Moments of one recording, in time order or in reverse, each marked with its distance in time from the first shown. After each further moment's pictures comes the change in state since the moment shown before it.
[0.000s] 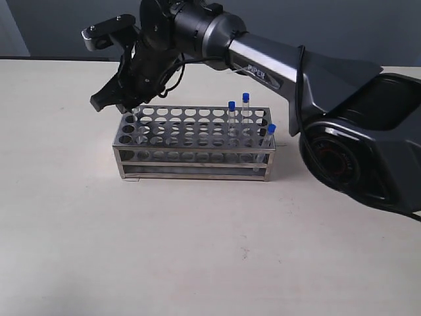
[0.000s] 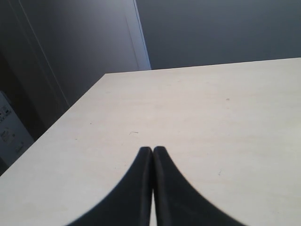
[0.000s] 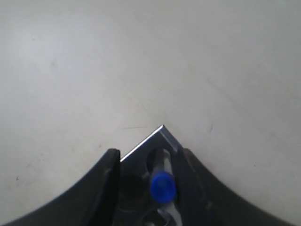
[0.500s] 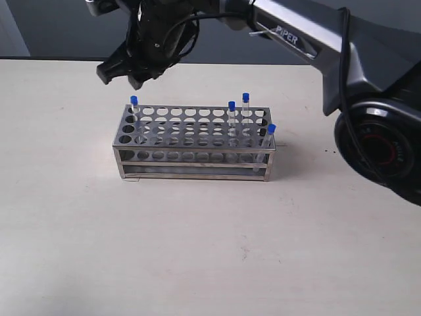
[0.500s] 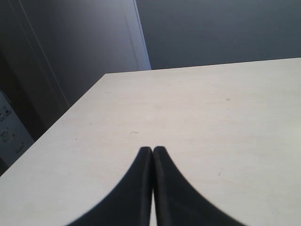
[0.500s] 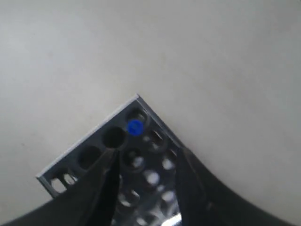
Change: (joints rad) left arm 0.000 0.000 0.000 0.000 0.000 0.000; right arm 0.000 -0.135 0.000 -0.132 0.181 0.078
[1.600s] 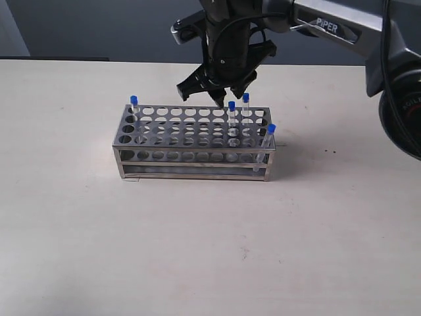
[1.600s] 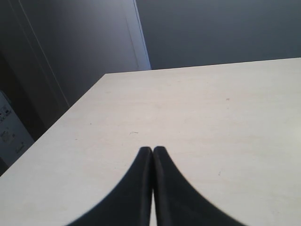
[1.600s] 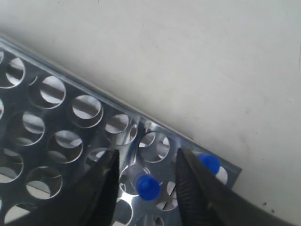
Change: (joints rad) left arm 0.000 0.000 0.000 0.000 0.000 0.000; right arm -0.110 -0.082 0.262 -0.241 0.124 0.225
